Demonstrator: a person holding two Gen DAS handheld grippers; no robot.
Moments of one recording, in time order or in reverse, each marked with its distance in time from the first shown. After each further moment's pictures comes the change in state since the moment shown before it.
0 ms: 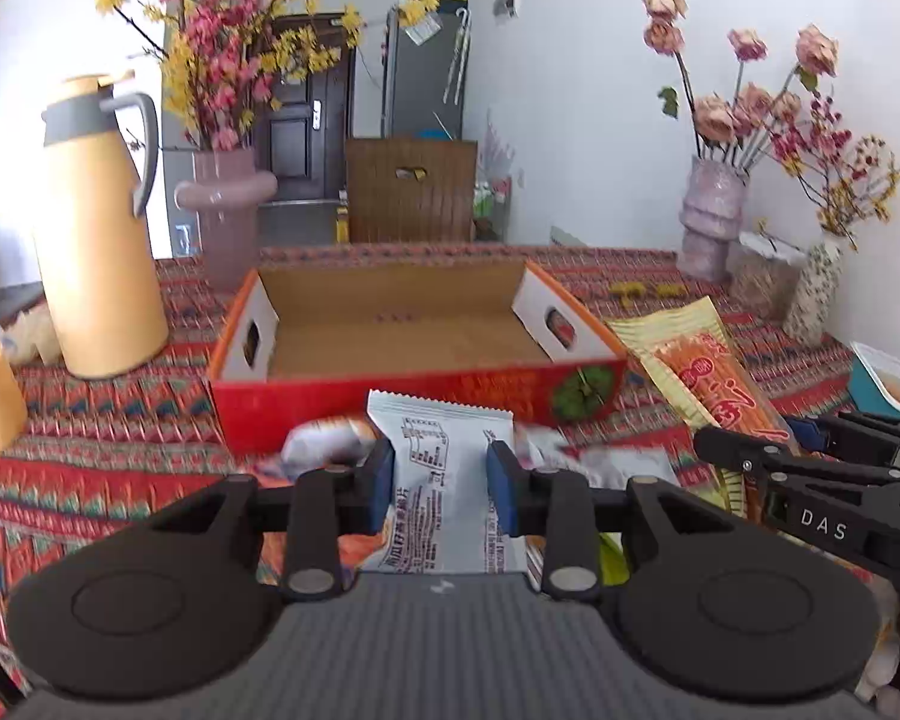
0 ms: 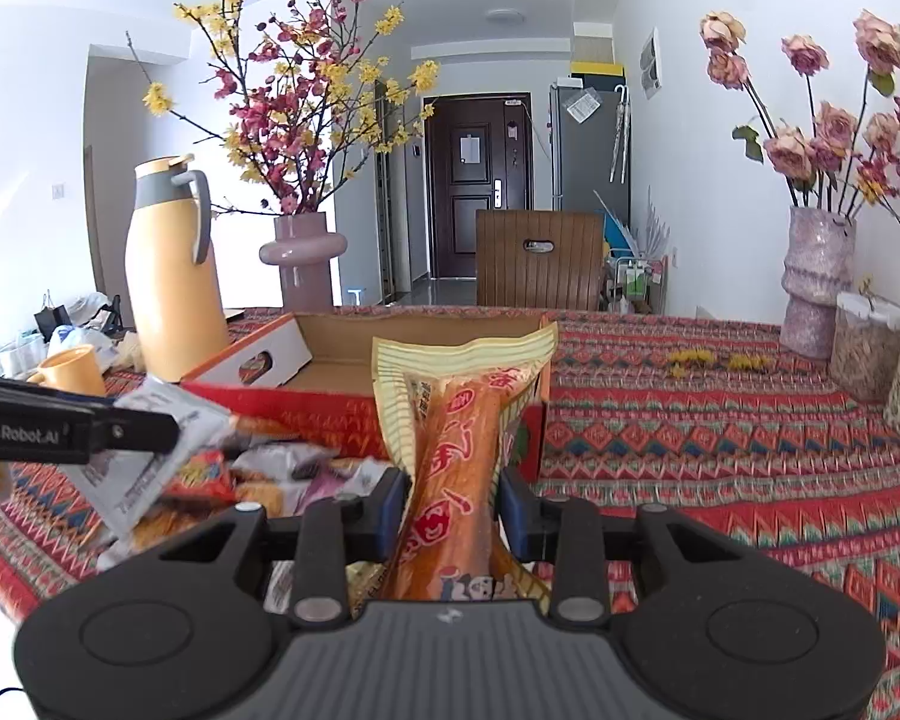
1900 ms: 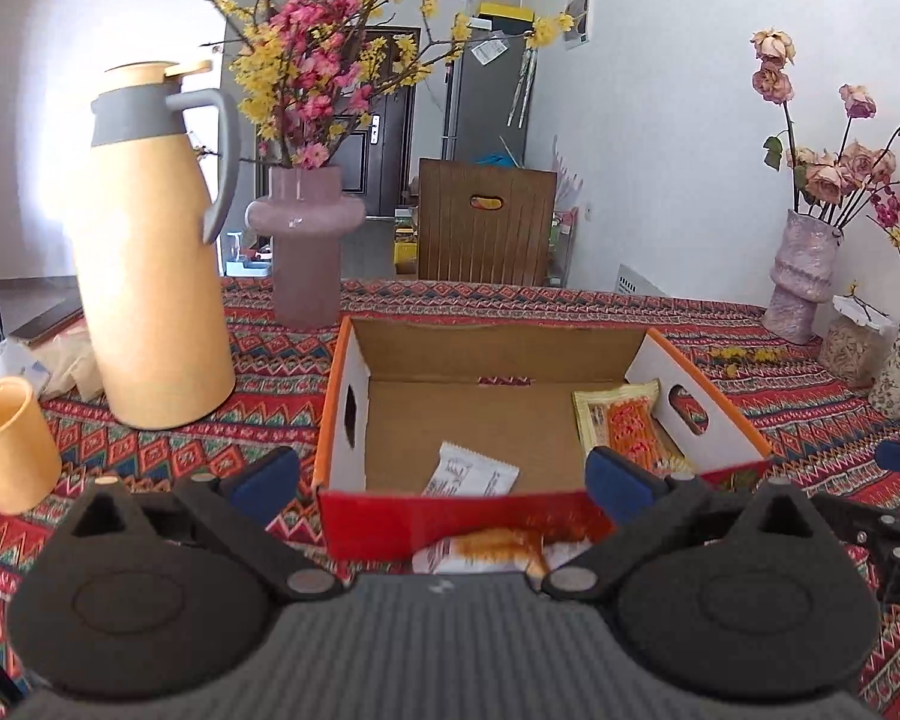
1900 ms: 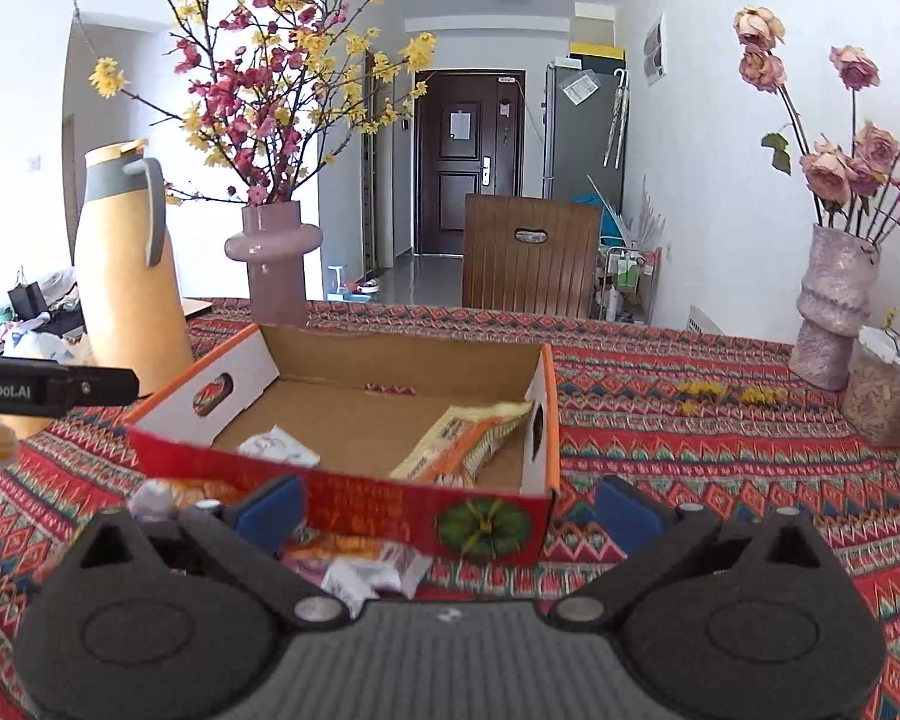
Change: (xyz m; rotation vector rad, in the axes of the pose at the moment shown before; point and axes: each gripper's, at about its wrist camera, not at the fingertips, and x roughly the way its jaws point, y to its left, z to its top) left arm 0.052 0.076 0.036 -0.080 -0.032 0.085; right arm 0.043 0.006 0.038 -0.022 0.069 -0.045
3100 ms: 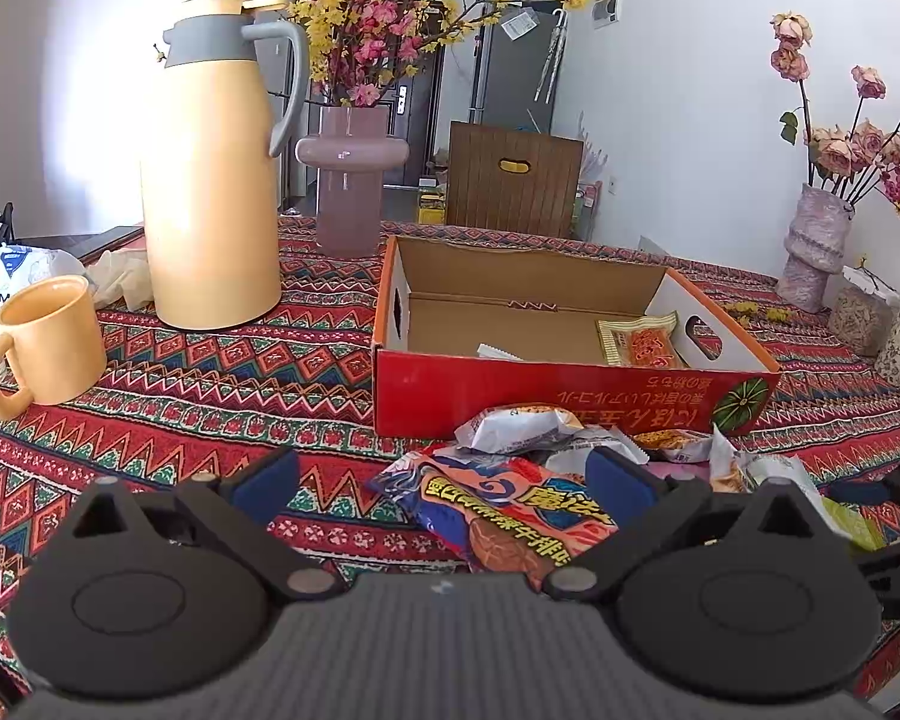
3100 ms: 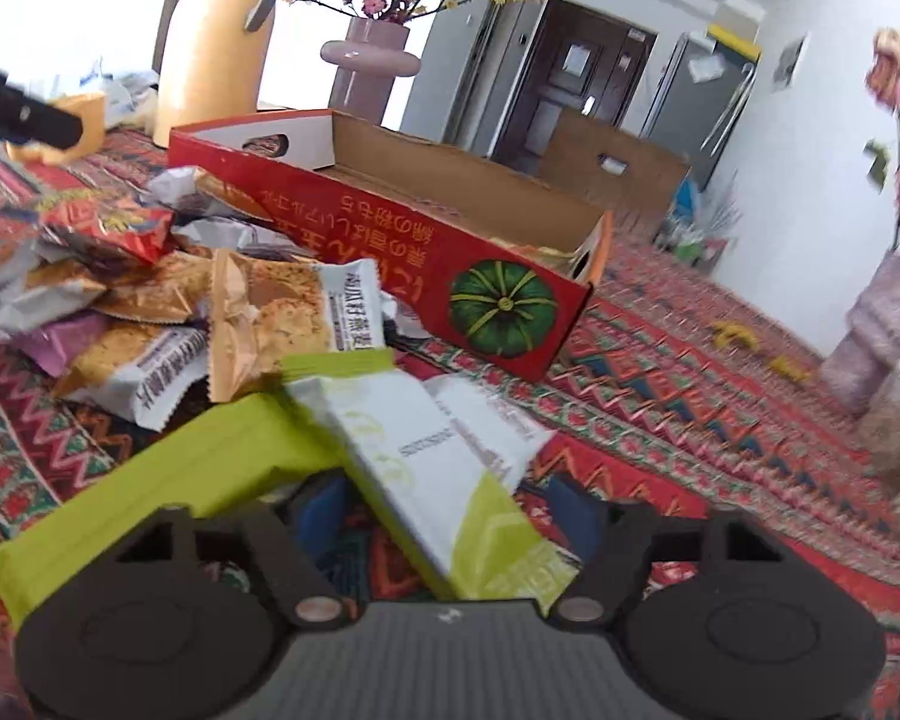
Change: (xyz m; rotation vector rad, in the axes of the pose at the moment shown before) left arm -0.034 0.020 -0.052 -0.040 0.056 0.030; right arm 0.031 -0.013 -0.071 -0.299 0.211 0.074
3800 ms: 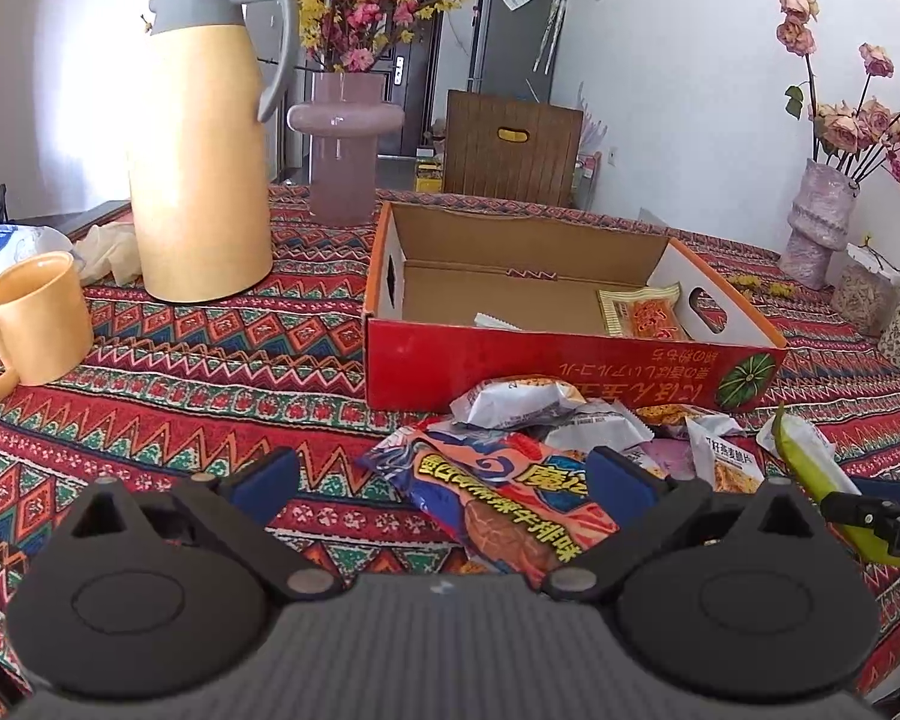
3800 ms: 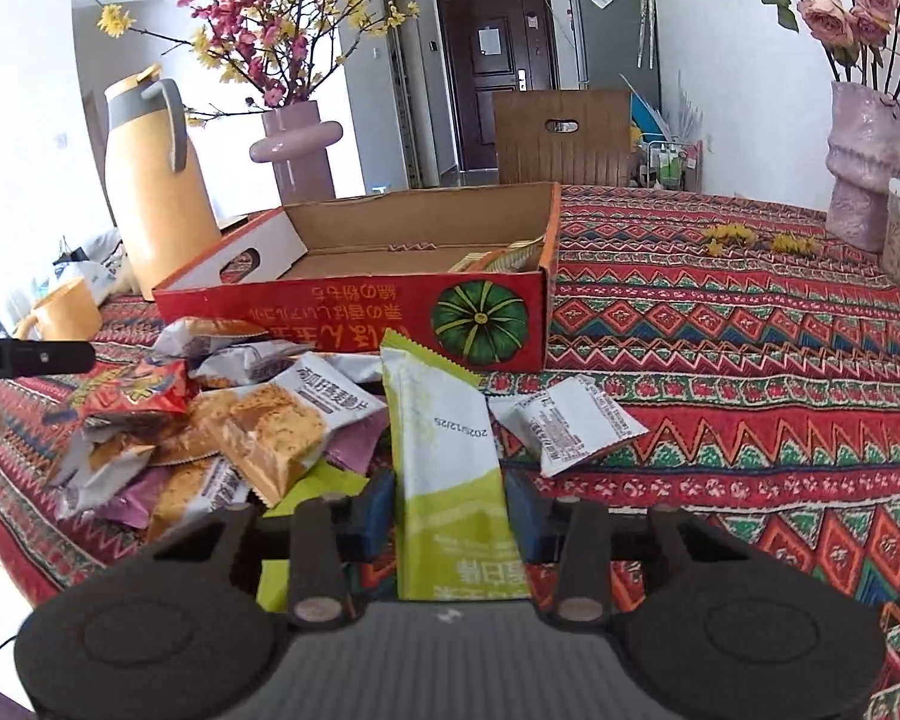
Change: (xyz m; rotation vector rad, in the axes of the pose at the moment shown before) left arm 0.017 -0.004 0.000 0.005 0.071 -0.007; right arm -0.023 -0.020 -0.008 0.368 -0.065 0.104
